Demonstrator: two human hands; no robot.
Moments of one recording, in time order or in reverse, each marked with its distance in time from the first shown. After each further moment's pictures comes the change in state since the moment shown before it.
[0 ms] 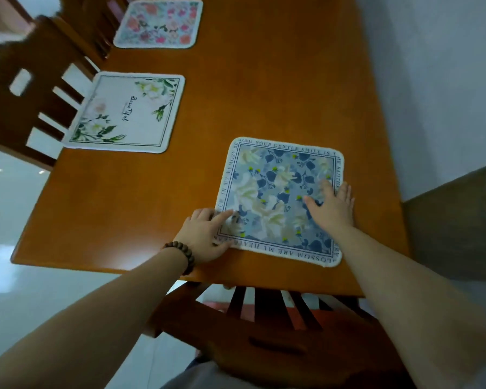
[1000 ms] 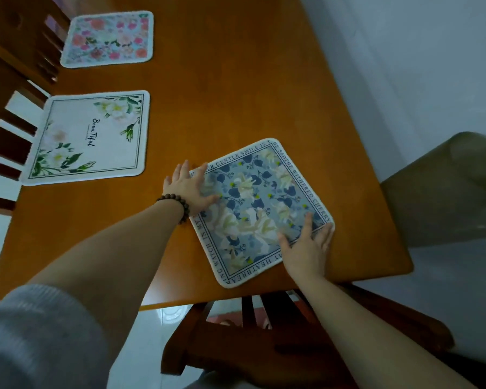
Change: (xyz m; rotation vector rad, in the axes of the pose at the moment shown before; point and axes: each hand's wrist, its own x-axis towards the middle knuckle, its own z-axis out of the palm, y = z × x) left_hand 0.113 -0.043 -0.055 0.094 -0.027 -0.149; right_hand -0.117 -0.054 0.048 0.197 0.086 0.296
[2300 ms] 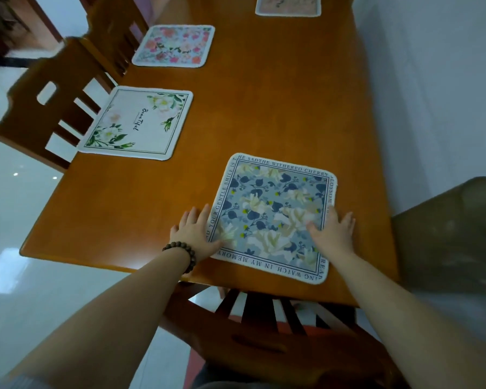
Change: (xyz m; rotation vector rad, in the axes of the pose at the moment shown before) left_hand -0.119 0.045 0.060 -0.201 -0.039 -0.254; right_hand 0.095 0.033 -0.071 -0.014 -0.203 -0.174
